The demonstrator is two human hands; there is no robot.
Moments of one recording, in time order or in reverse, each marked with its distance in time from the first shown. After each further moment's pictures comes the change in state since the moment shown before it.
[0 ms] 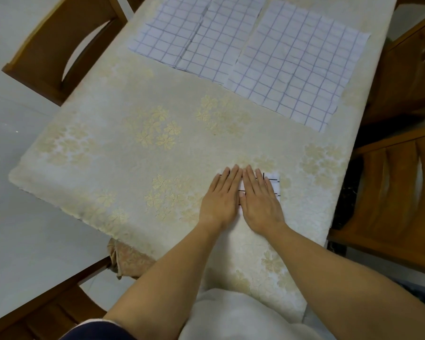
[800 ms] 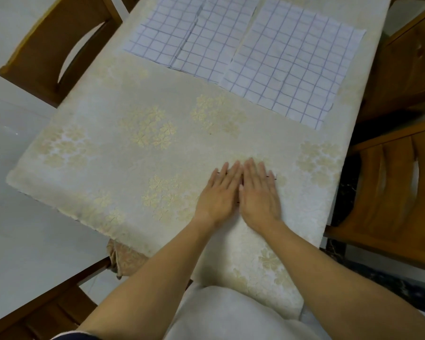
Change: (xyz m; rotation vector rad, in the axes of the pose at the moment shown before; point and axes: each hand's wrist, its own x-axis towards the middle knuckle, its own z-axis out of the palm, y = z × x) left_hand 0.005 0.003 -0.019 0.087 -0.034 0.080; right_hand 0.003 -0.009 -0.022 0.026 0.041 0.121
